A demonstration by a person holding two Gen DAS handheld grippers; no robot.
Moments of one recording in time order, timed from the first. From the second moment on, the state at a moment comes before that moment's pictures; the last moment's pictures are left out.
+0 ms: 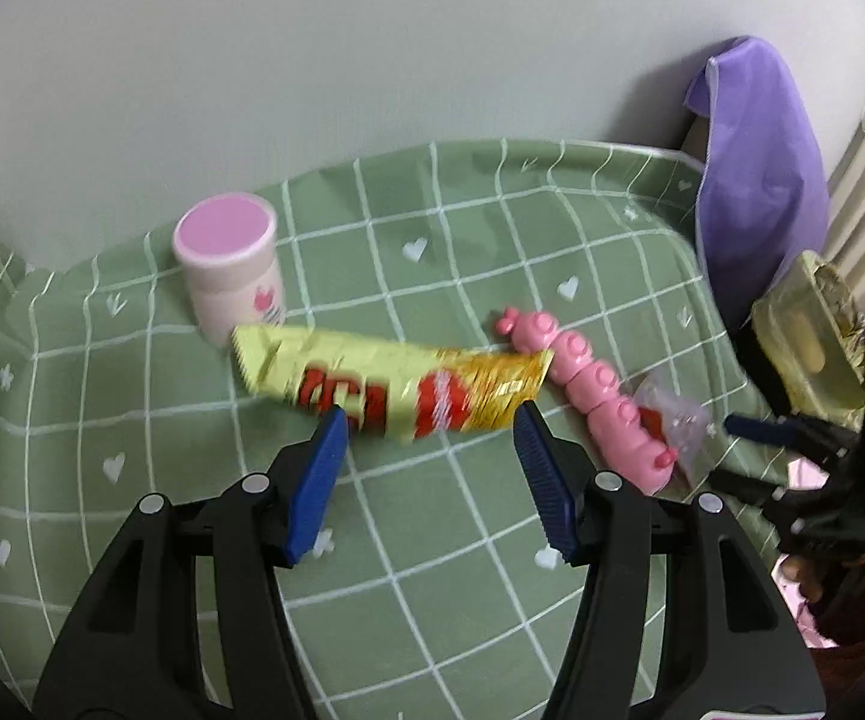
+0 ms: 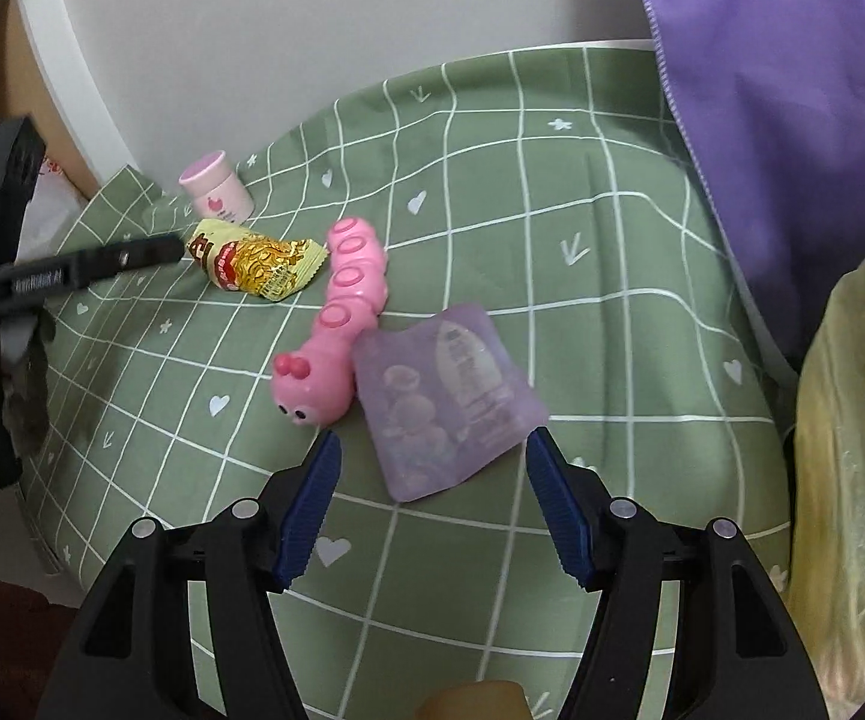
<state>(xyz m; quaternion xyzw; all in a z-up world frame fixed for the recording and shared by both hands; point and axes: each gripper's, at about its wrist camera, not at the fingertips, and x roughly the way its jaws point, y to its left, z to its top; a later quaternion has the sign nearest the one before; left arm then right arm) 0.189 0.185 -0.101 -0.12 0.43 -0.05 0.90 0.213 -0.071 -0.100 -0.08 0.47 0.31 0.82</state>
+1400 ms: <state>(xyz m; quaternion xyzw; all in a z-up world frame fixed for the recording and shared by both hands) 0.144 0.242 -0.115 -0.18 0.44 0.02 0.88 0.240 -0.072 -0.117 -0.04 0.47 0.27 0.84</state>
